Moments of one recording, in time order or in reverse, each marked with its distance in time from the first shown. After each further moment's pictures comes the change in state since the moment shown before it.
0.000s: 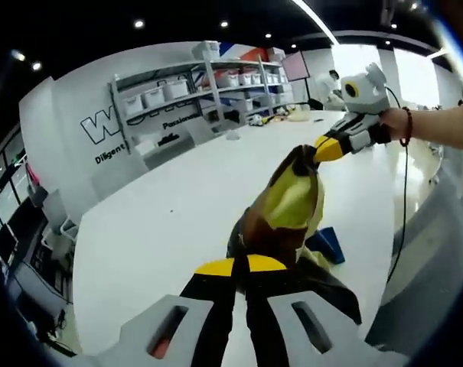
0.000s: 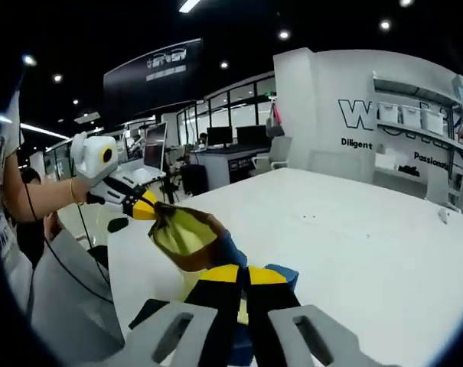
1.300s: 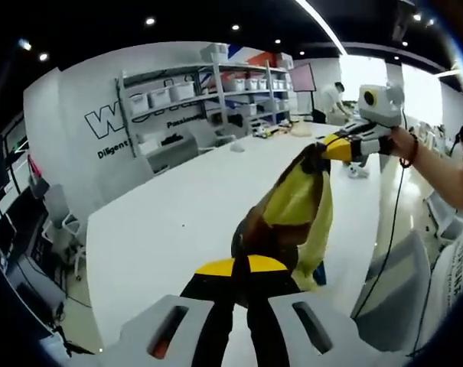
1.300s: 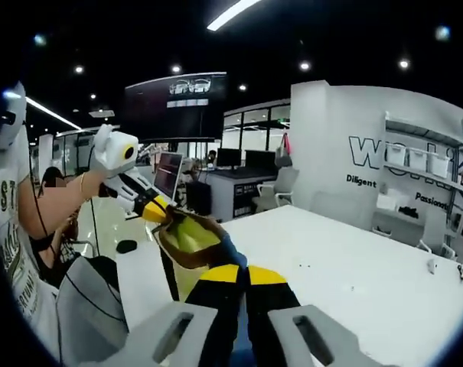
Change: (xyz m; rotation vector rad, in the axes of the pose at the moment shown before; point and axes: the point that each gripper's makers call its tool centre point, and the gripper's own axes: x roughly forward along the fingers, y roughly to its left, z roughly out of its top) left arm -0.047 0.031 0.076 -0.038 0.025 0.018; right arm -0.027 0.023 0.101 -0.118 -0.057 0.003
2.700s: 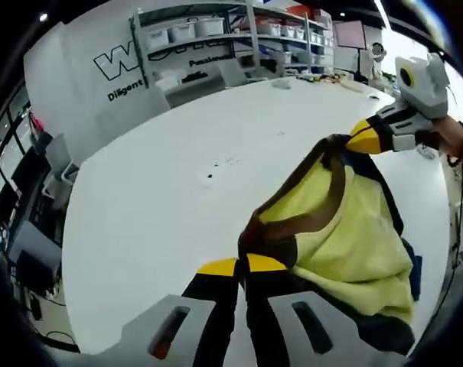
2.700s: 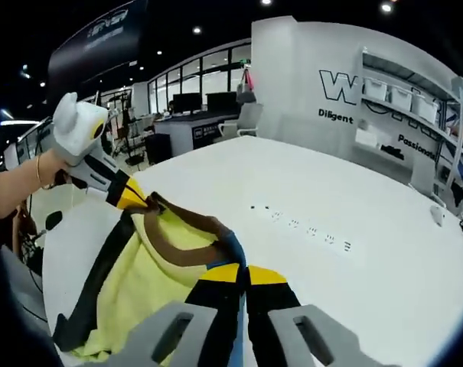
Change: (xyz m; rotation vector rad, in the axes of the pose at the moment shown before) left arm 0.240 0.101 -0.116 -0.143 0.333 0.069; right arm 0.184 -0.161 -0.170 0.130 0.336 -0.145
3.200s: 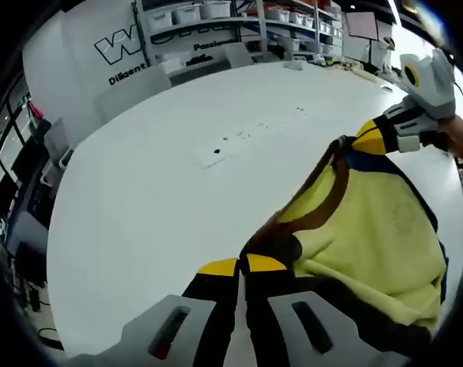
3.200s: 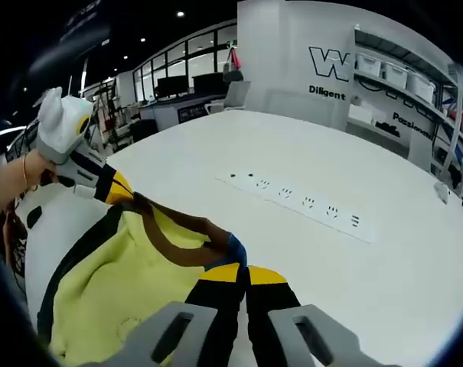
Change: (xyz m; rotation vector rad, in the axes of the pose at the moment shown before) left arm 0.059 0.016 -0.014 -0.055 0.028 0.029; right arm 0.052 -0.027 -0.039 0.060 0.085 -0.052
